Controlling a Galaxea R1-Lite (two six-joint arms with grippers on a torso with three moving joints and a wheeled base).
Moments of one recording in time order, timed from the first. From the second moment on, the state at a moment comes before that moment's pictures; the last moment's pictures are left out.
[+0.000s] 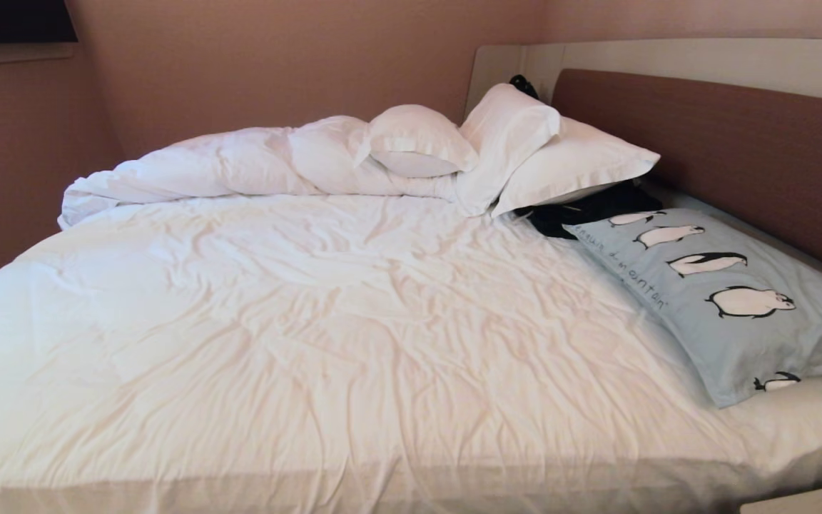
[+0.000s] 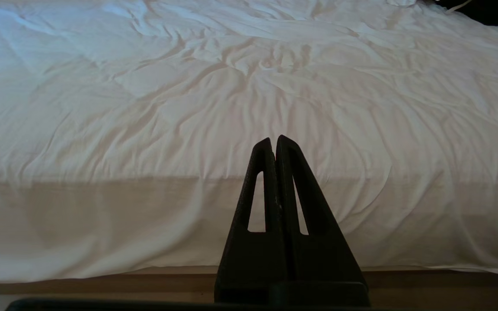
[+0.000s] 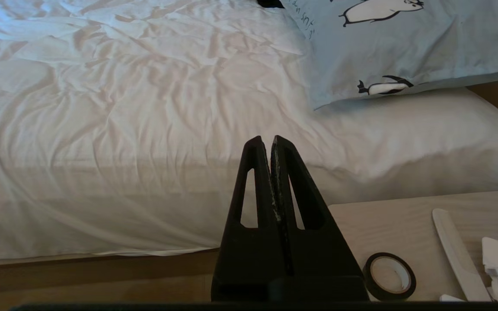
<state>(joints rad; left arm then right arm) 0.00 0.00 0.00 0.00 0.01 -0.08 0.02 0.00 0.00 0.00 0.00 -0.01</state>
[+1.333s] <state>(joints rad) 0.00 0.00 0.00 0.00 0.01 -0.08 0.02 0.42 -0.46 0.11 -0.02 -0.11</state>
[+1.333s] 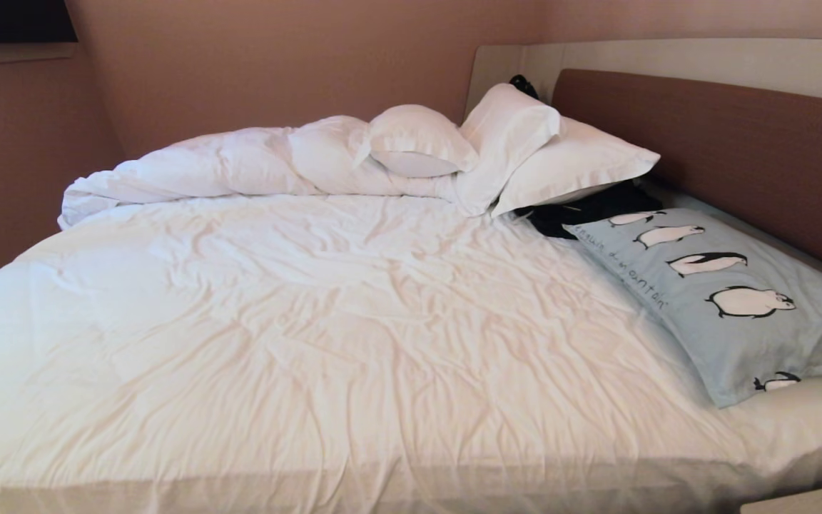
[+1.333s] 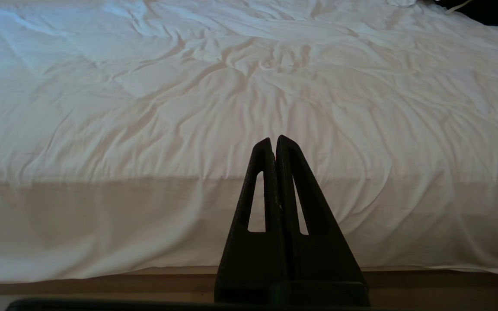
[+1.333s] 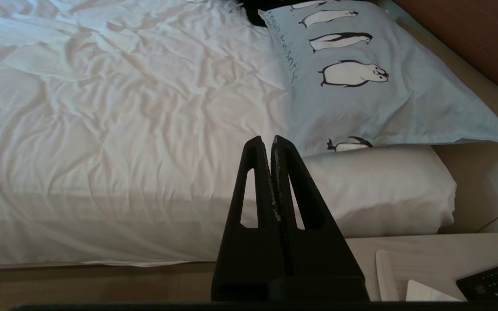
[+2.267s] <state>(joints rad) 0.00 0.00 0.00 0.00 0.01 -0.08 -0.17 1.24 -0.79 -0.14 -0.14 -0.10</state>
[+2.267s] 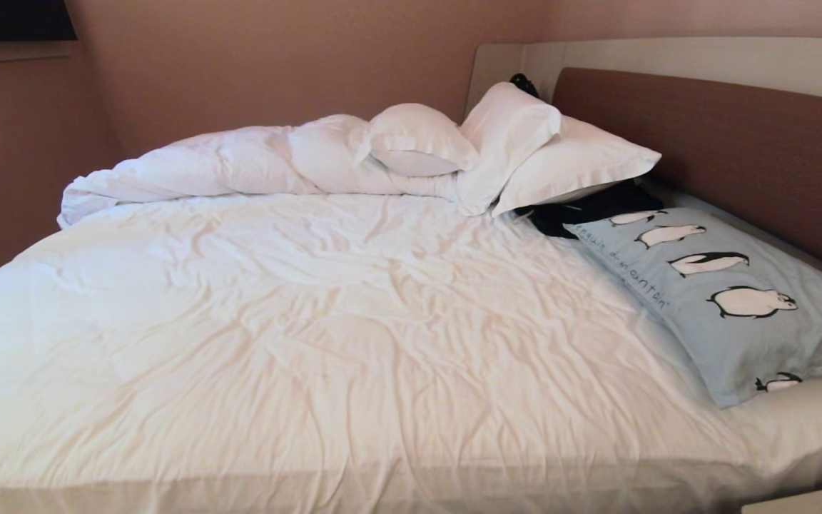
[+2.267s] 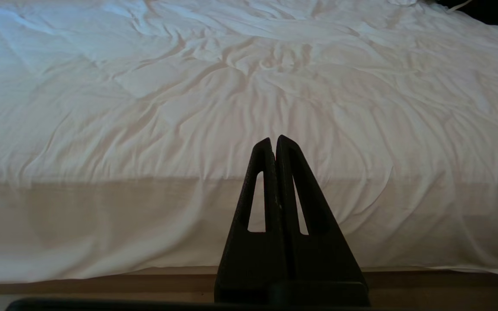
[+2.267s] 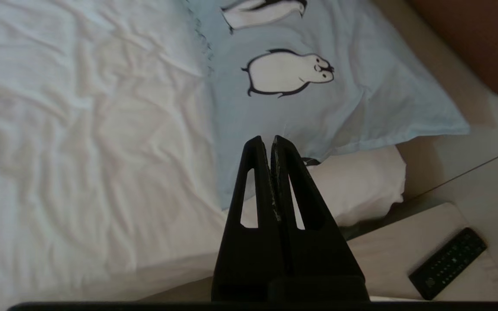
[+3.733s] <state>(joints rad) 0.00 0.00 0.00 0.00 0.01 -0.08 -0.35 1.99 -1.55 0.02 -0.20 0.10</state>
